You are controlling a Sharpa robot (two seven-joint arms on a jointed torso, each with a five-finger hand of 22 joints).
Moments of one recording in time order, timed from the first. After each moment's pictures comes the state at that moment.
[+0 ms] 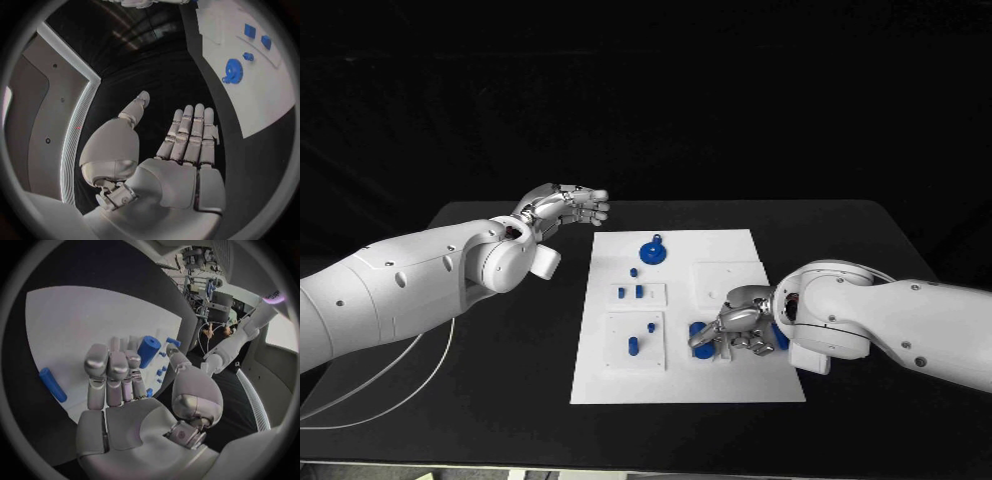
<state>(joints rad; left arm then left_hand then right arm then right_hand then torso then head) 1.26 -0.73 -0.10 1.19 -0.16 -0.10 0.32 0.91 -0.11 0.40 -0.27 0.10 0.72 0.19 0.26 0.47 0.98 0.19 0.07 0.07 0.75 0.19 0.41 0.31 0.06 0.54 0.09 0.48 1.19 1.26 -0.86 -0.17 1.69 -0.91 0.11 -0.57 0.61 -0.17 0.43 -0.19 0.05 1.02 0.09 0.28 0.61 1.20 -0.03 1.02 1.19 1.31 -0.13 1.18 1.11 0.14 1.34 -0.13 1.00 1.31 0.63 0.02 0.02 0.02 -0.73</state>
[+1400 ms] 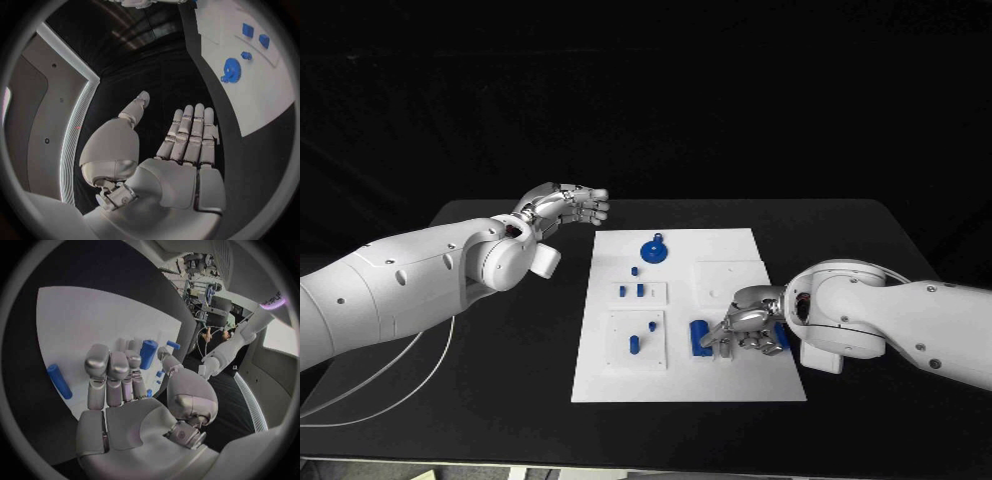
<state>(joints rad) 1.26 -0.73 -0.10 1.18 -0.16 -0.10 0.32 0.90 -0.10 0.40 -0.26 0.10 0.72 0.19 0.26 0.47 0.98 0.19 0.07 0.07 0.75 0.19 0.41 0.31 0.07 0.54 0.09 0.48 1.20 1.26 -0.89 -0.17 1.70 -0.94 0.15 -0.53 0.60 -0.02 0.44 -0.21 0.05 1.04 0.08 0.27 0.61 1.20 -0.04 1.02 1.19 1.32 -0.13 1.17 1.11 0.14 1.34 -0.13 1.00 1.31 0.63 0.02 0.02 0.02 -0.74</state>
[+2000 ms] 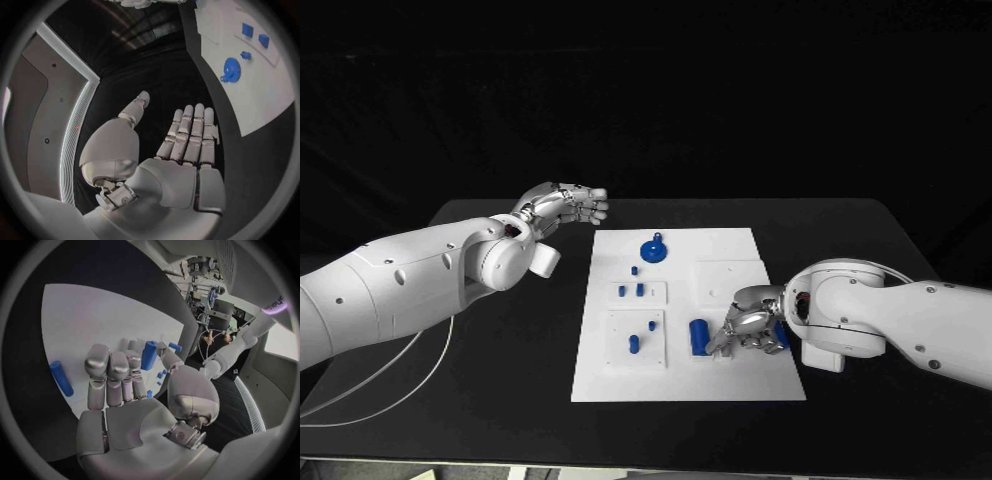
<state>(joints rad) 1.26 -0.74 -0.10 1.18 -0.16 -0.10 0.31 0.90 -0.10 0.40 -0.26 0.10 0.72 0.19 0.27 0.47 0.98 0.19 0.07 0.07 0.75 0.19 0.41 0.31 0.07 0.54 0.09 0.48 1.20 1.26 -0.89 -0.17 1.70 -0.97 0.17 -0.53 0.67 -0.07 0.50 -0.25 0.05 1.04 0.08 0.25 0.60 1.20 -0.03 1.02 1.19 1.32 -0.13 1.17 1.11 0.14 1.34 -0.12 1.00 1.31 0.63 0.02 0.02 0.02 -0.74</state>
